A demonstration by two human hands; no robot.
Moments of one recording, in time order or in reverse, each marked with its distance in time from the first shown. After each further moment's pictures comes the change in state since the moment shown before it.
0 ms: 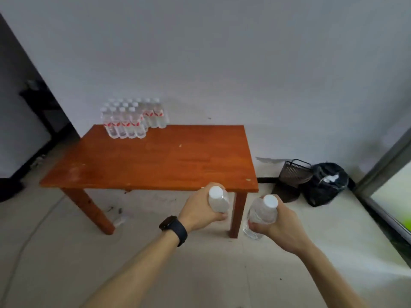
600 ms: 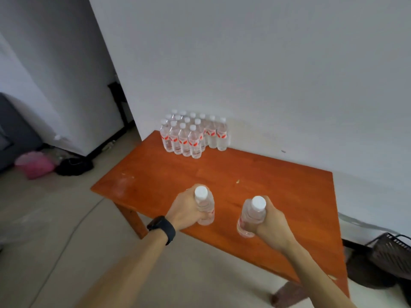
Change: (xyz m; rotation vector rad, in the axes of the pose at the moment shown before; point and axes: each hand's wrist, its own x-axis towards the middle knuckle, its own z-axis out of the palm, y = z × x) left_hand 0.196 -0.163 -0.212 0.049 0.296 -0.318; right_hand 0.354 -0.138 0.148 -0.005 -0.308 -0.233
